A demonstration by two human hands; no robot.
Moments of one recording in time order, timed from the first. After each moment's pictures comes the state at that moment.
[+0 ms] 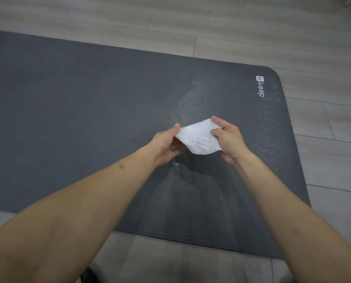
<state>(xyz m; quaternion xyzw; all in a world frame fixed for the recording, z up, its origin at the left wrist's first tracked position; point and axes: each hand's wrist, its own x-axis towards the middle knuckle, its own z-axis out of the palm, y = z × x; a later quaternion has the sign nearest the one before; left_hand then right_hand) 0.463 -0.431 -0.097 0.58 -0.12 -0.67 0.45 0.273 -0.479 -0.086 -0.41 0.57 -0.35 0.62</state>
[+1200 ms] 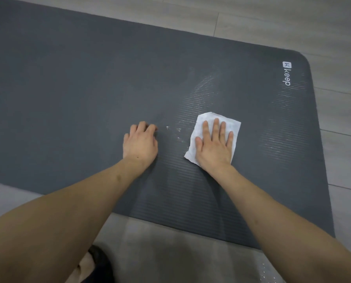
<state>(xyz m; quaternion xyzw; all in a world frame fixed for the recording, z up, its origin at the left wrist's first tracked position) 0.547 -0.366 -0.146 0.81 -0.57 -0.10 0.07 0.328 -0.441 -0.197 -0.78 0.61 0.03 0.11</state>
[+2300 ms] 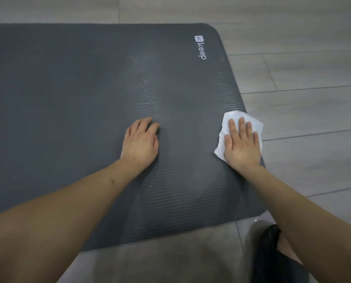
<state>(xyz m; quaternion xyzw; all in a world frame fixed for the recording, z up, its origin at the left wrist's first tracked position) 0.389 -0.434 -0.164 0.64 -0.75 -0.15 0.09 0.065 -0.425 -0.191 -0.62 0.77 0.00 0.11</state>
